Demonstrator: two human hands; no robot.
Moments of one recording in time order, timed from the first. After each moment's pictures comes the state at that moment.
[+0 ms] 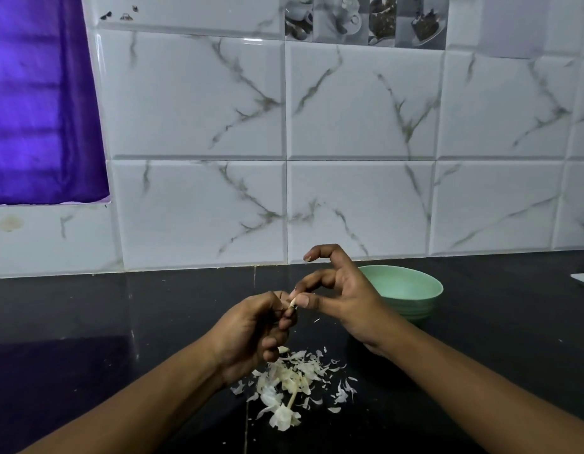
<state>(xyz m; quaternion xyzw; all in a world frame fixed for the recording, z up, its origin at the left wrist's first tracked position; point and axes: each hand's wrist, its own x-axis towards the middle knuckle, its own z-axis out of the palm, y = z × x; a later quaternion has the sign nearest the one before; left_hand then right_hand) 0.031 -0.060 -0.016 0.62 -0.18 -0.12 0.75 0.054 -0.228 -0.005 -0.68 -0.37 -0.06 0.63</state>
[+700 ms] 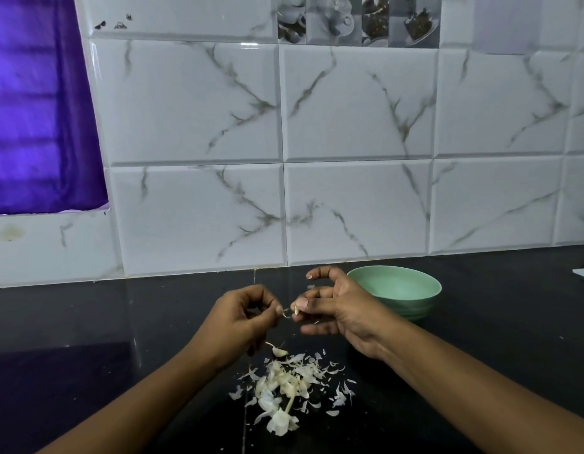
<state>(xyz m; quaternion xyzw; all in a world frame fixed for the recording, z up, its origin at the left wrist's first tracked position) 0.044 -0.041 -0.023 0.81 -0.21 0.14 0.54 0.061 -0.227 -0.009 -0.64 -0.21 0.08 0.73</state>
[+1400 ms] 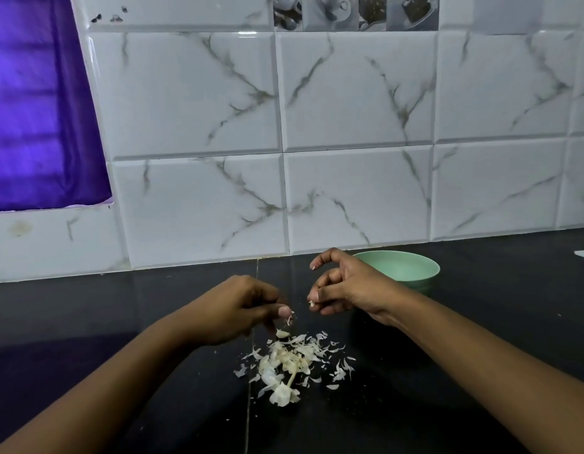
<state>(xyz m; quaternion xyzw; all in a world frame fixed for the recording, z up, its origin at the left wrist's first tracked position) 0.028 -0.035 0.007 0.91 -0.30 0.03 0.29 0.072 -0.248 -0.007 -0.74 -0.24 0.06 0.63</state>
